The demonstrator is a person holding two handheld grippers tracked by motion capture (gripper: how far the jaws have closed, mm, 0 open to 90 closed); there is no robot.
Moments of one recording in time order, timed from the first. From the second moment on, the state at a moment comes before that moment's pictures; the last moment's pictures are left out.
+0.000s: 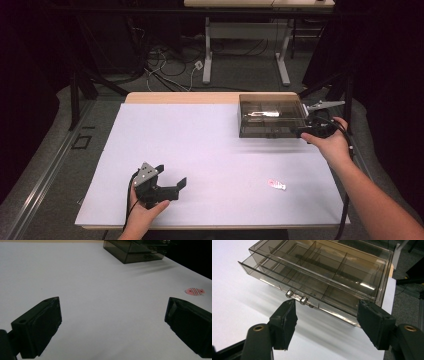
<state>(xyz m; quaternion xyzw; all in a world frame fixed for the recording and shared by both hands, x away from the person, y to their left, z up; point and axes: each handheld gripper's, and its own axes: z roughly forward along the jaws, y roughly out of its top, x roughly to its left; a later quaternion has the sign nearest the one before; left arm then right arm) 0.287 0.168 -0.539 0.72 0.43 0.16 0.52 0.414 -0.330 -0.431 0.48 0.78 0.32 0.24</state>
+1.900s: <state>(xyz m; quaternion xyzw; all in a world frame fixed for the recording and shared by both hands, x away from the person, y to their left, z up) 0.287 0.168 -0.539 0.72 0.43 0.16 0.52 0.435 -0.297 -0.429 0.20 0.90 0.18 0.33</state>
